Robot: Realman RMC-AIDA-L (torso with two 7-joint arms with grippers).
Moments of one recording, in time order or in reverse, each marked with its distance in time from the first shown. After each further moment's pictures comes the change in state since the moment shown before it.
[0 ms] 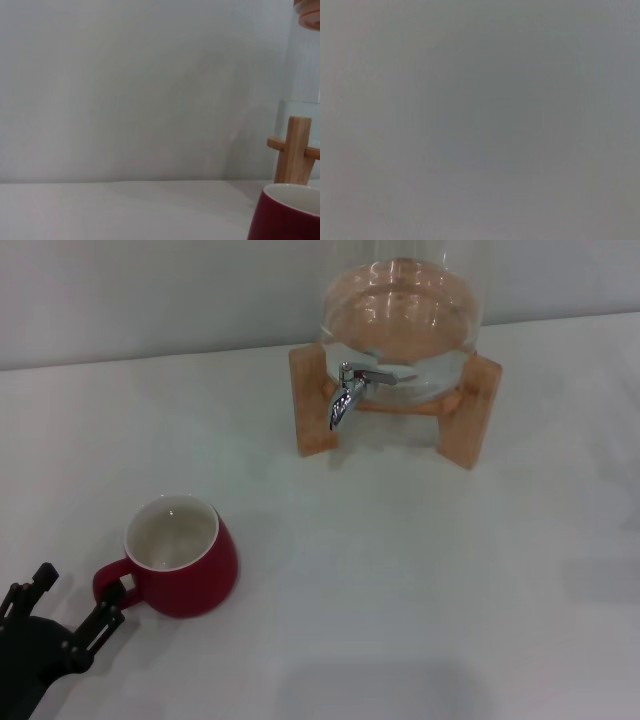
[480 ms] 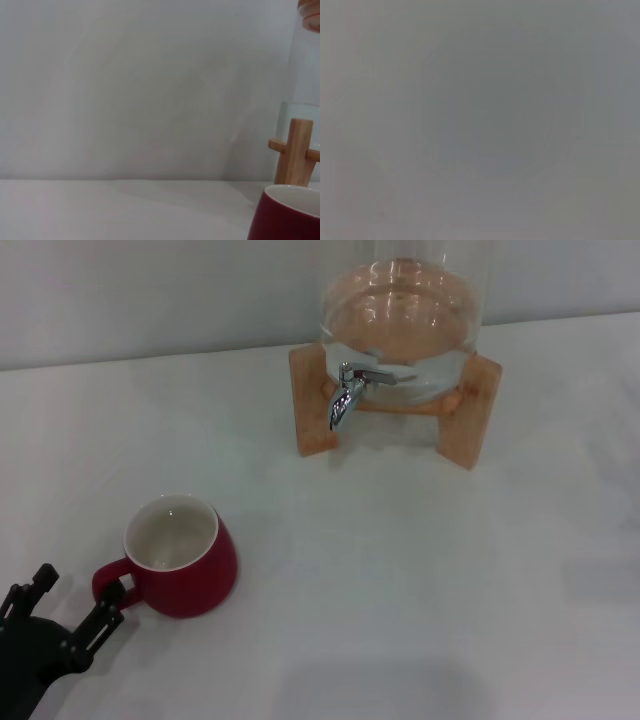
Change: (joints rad) left arm 0.000 0.000 0.000 -0.001 0.000 0.000 -0.022; right arm 0.000 0.000 0.000 0.000 -0.001 -0.001 -0.001
